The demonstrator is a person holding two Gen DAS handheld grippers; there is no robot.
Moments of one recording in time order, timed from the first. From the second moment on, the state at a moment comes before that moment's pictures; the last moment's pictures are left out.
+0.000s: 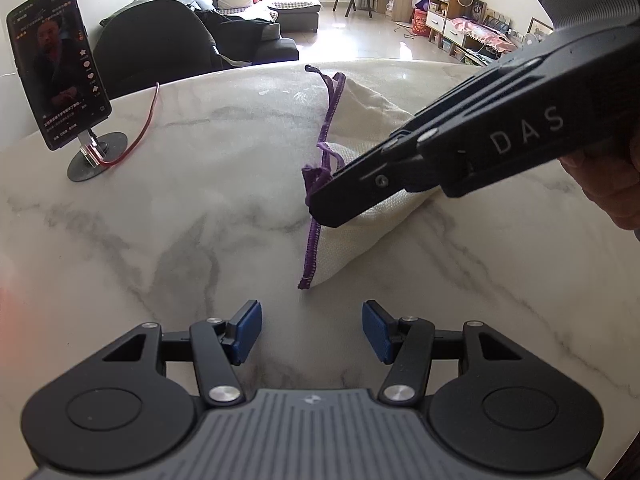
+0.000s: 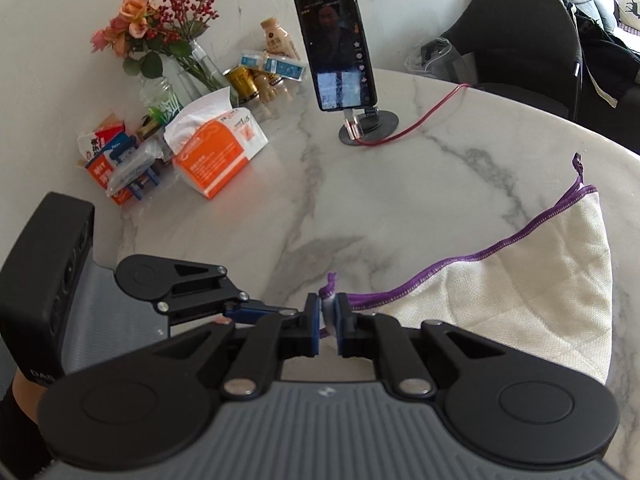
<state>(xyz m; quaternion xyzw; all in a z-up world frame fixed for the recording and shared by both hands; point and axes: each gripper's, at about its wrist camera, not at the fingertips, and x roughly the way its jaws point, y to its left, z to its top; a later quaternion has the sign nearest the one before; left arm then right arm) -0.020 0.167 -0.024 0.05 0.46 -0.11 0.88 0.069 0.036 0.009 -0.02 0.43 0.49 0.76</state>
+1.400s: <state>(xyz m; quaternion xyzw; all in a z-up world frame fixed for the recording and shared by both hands) -0.005 0.145 0.009 0.03 0.42 -0.18 0.89 0.196 -0.028 0.012 0.00 0.44 0.28 0.85</state>
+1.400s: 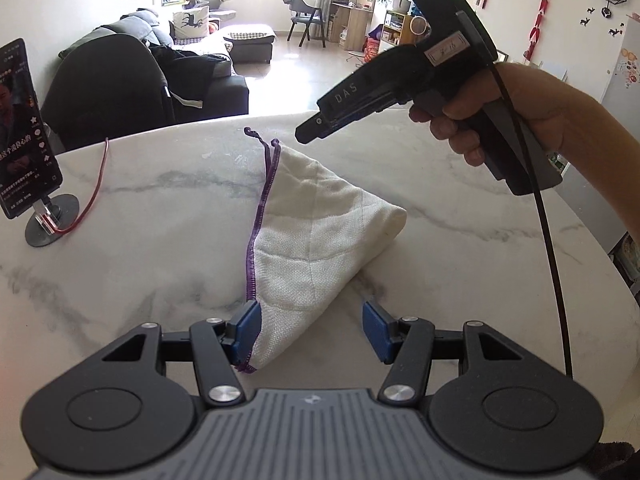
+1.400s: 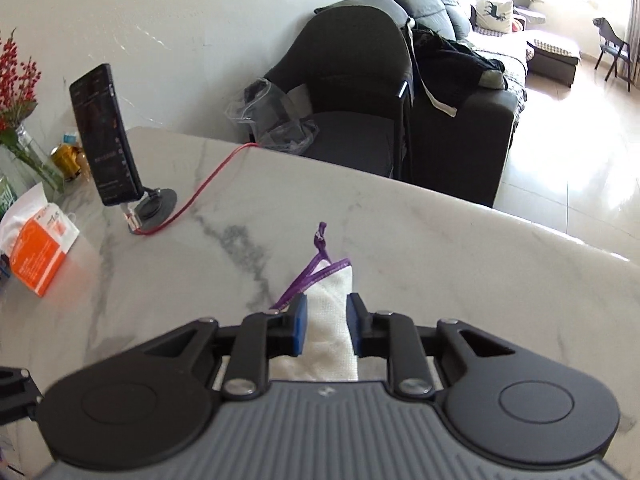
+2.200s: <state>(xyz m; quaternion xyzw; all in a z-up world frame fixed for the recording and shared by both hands) -0.002 0.176 -0.004 0.00 0.44 -0.15 0.88 0.207 -0.018 0.005 -0.01 0.43 0.31 0.85</state>
